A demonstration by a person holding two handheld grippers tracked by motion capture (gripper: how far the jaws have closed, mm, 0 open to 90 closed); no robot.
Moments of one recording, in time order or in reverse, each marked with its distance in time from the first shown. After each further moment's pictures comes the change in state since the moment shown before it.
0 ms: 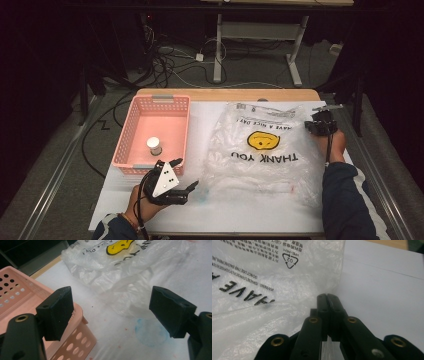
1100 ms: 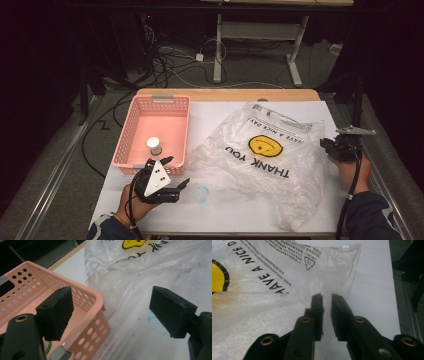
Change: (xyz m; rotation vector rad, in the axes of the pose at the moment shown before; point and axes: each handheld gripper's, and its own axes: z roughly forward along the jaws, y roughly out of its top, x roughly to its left) left arm 0.012 -0.007 -0.014 0.025 0.060 0.008; right arm 0.005 -0.062 -0.092 -0.079 0.033 0.029
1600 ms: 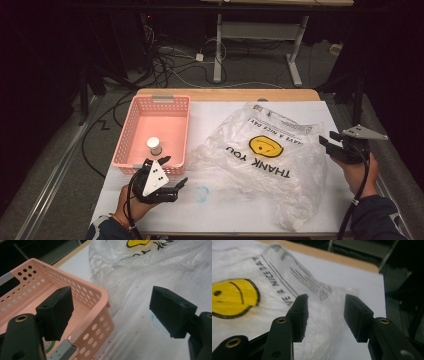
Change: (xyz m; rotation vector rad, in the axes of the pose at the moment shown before) left arm 0.002 -0.002 -0.003 0.009 0.023 -0.010; right arm 0.011 0.008 -0.036 -0.202 0.036 -0.129
